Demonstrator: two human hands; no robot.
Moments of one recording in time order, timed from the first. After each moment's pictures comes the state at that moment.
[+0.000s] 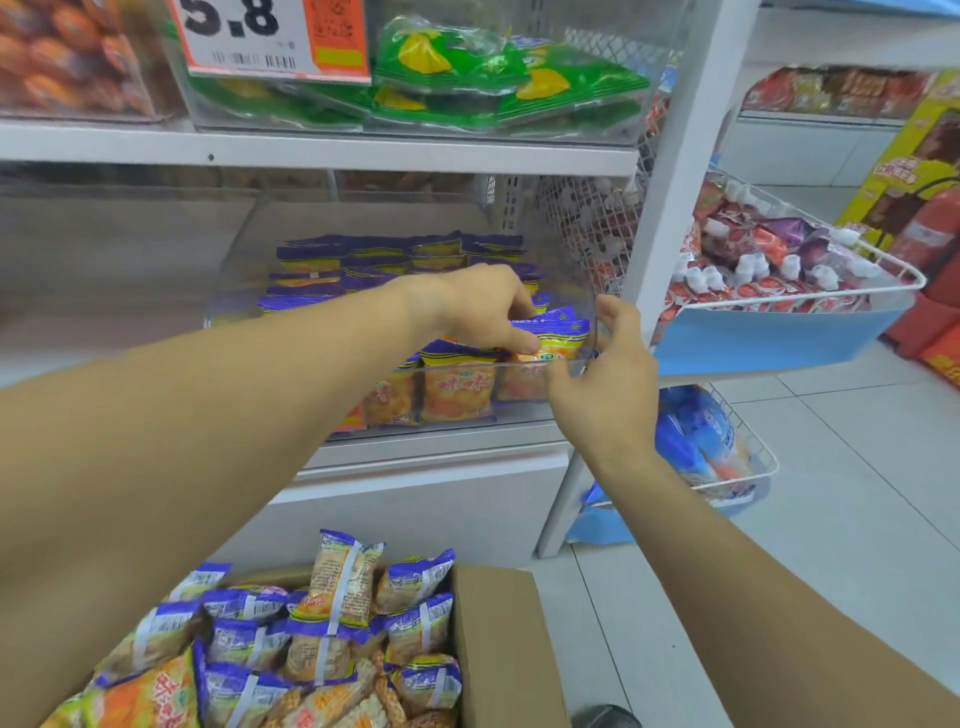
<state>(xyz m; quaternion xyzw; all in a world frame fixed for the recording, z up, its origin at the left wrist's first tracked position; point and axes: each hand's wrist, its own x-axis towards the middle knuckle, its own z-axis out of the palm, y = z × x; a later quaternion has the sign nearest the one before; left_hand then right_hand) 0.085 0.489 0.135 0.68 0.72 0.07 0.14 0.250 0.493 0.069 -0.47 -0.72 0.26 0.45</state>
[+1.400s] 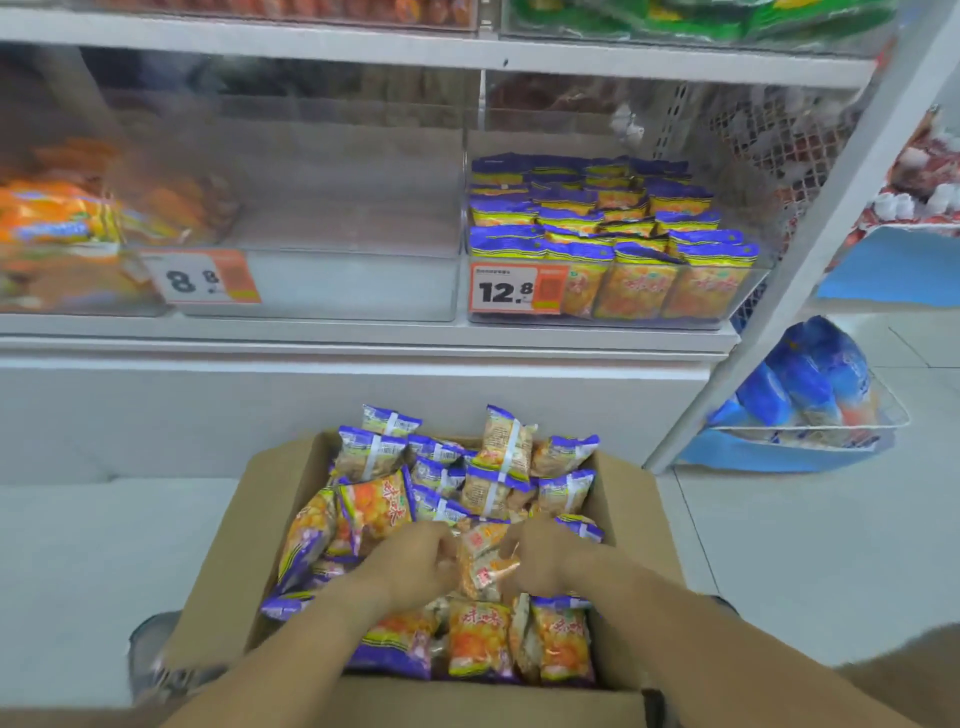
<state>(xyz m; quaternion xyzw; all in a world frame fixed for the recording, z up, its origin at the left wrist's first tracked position) 0.071 0.136 -0.119 0.47 0.80 0.15 0.35 0.212 0.286 -0.099 -0.30 -0.85 0.31 -0.30</state>
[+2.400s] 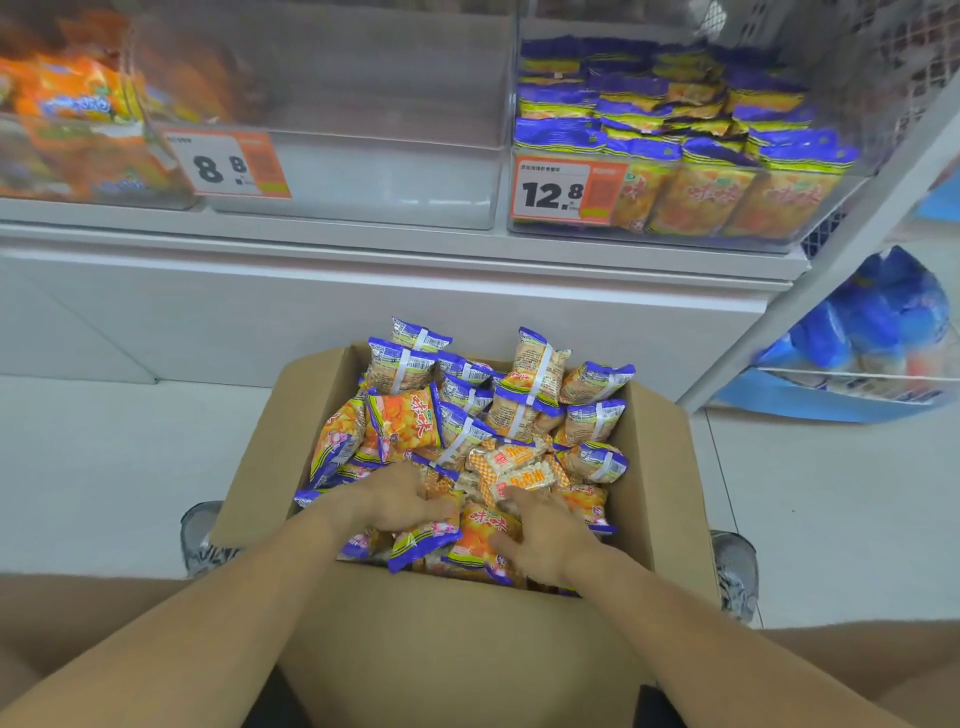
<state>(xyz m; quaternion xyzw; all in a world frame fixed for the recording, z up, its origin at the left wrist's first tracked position) 0.060 0.087 -0.129 0.32 0.80 0.08 0.49 0.245 0.218 -0.150 -0.29 -0.87 0.30 -0.26</state>
